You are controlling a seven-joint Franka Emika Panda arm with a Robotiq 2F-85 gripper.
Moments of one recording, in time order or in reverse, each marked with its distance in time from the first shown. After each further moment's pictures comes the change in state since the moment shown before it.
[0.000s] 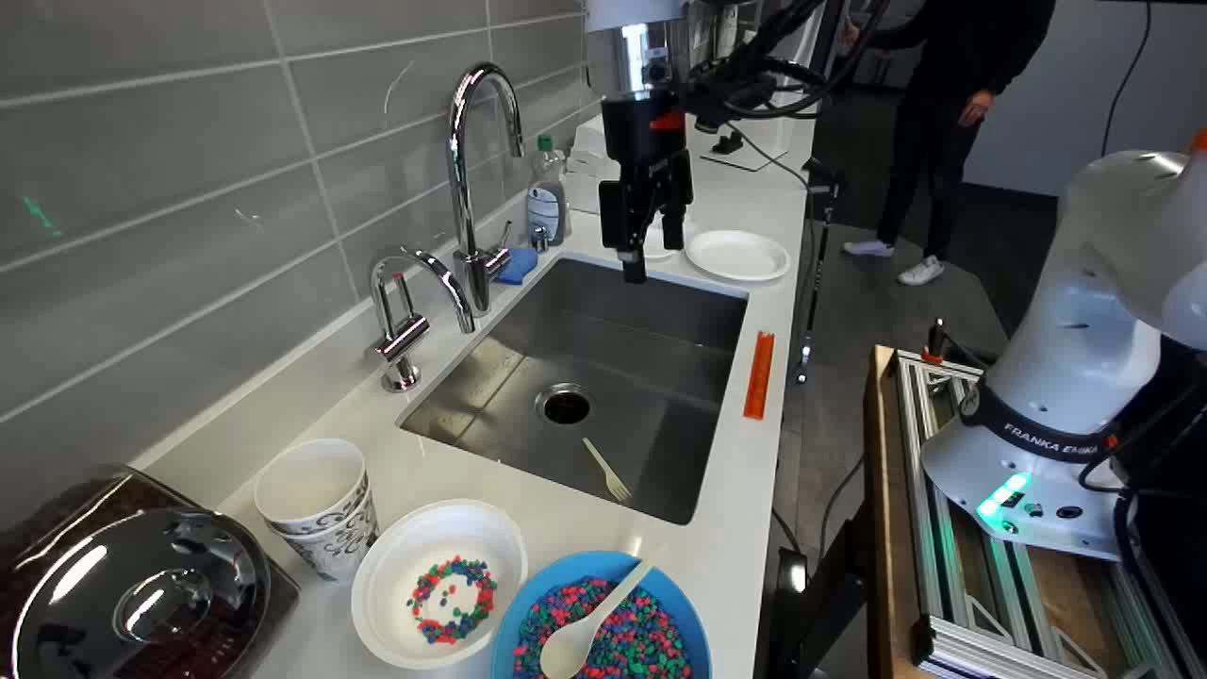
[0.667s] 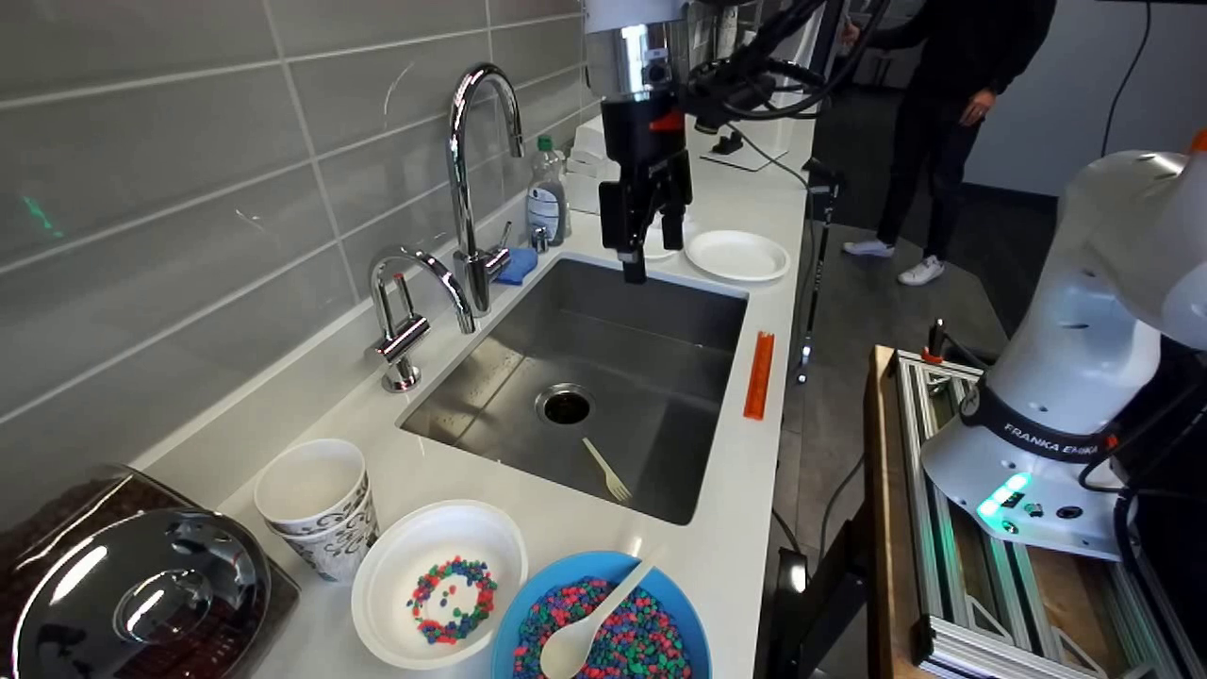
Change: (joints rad) arm 0.003 0.002 0.001 0.003 -0.008 0.000 -0.006
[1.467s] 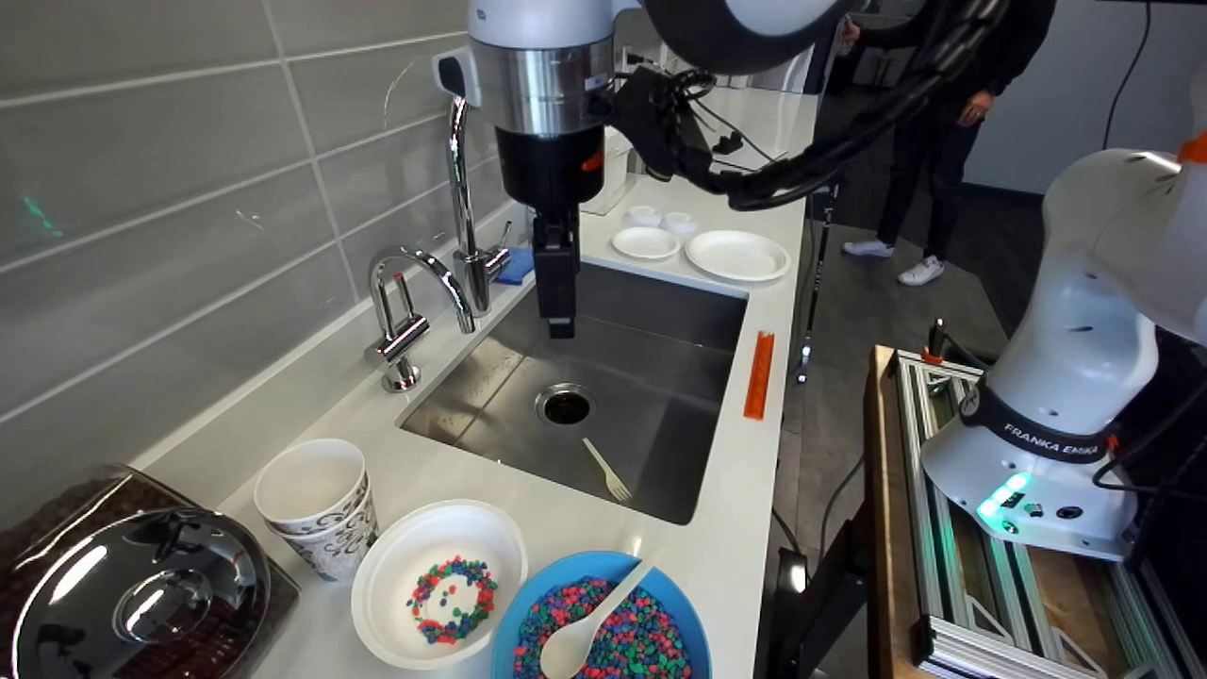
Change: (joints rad) arm 0.161 0.145 0.131 0.158 -0.260 0.128 -0.168
